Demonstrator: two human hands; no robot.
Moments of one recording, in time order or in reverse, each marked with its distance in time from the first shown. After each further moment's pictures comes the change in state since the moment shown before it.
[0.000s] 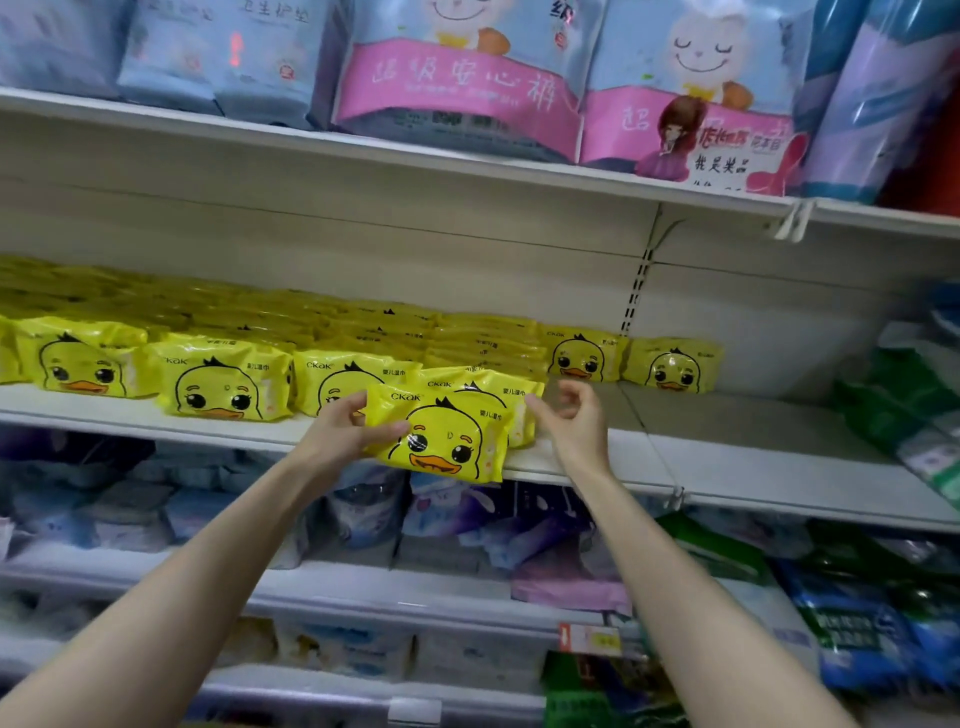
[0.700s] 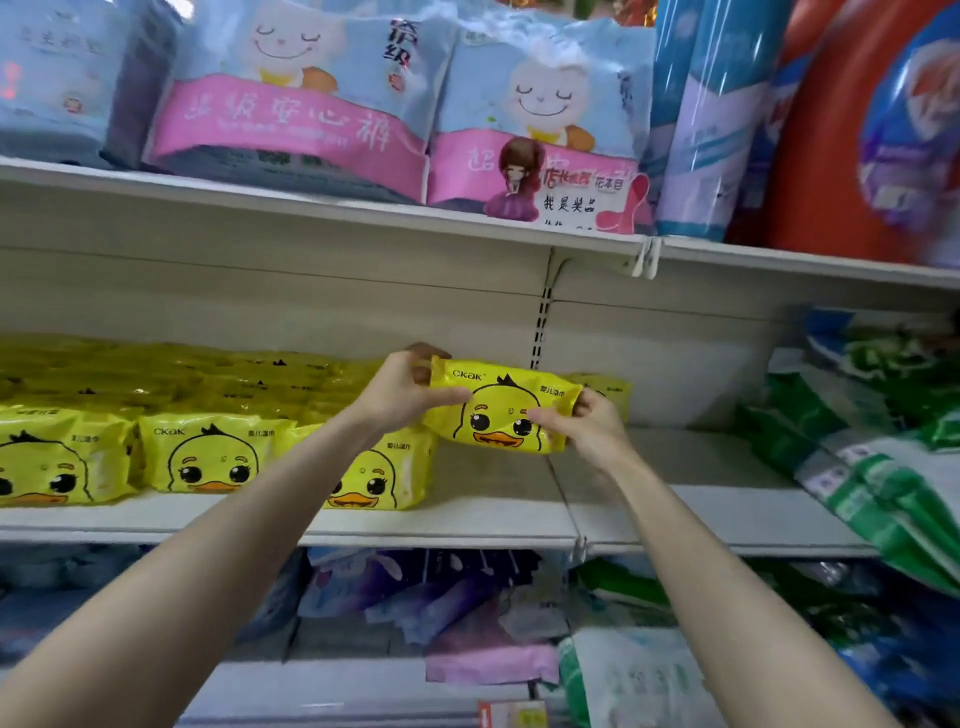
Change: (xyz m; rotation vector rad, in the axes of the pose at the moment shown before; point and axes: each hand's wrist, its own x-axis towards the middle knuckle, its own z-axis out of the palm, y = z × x) left_hand 0.084 0.088 0.159 0.260 -0.163 0.325; right_hand 0.077 -0.007 -0.133 0.116 -0.138 0.096
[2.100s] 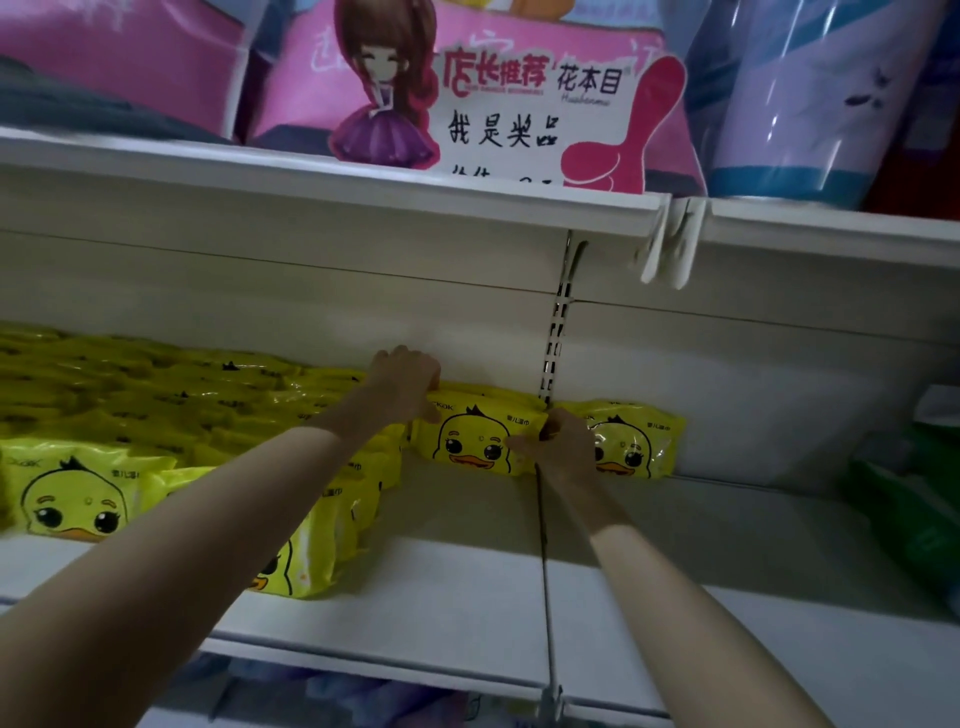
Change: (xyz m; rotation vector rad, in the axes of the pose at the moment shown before) left_hand 0.170 -0.062 0.045 1.233 -0.036 -0.148; right_hand 0.168 0.102 0.018 -0.226 -0.009 -0.048
